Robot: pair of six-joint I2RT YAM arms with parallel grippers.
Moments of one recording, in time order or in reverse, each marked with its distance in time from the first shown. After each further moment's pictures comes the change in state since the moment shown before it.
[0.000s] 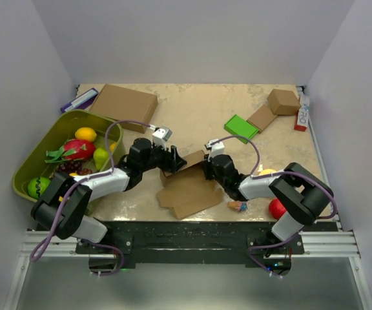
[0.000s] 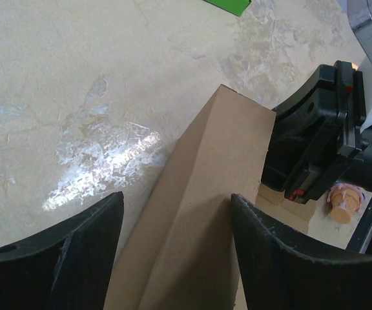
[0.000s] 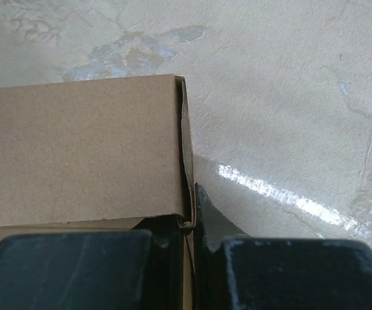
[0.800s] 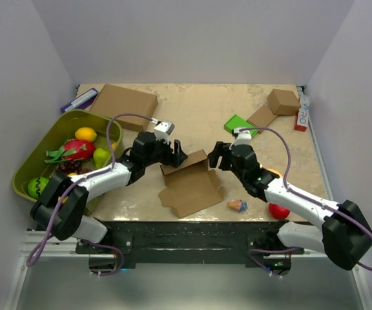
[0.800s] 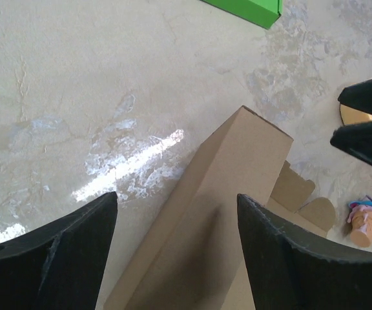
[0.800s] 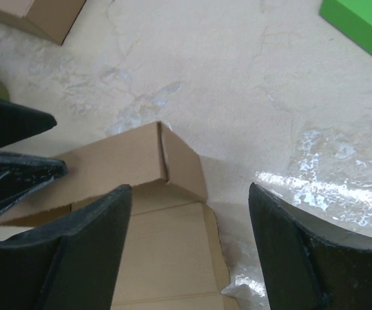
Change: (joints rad) left arm -0.027 -0.005 0.106 -0.160 -0.127 0.033; right arm -0.063 -0.470 0.044 -0.454 0.041 0.214
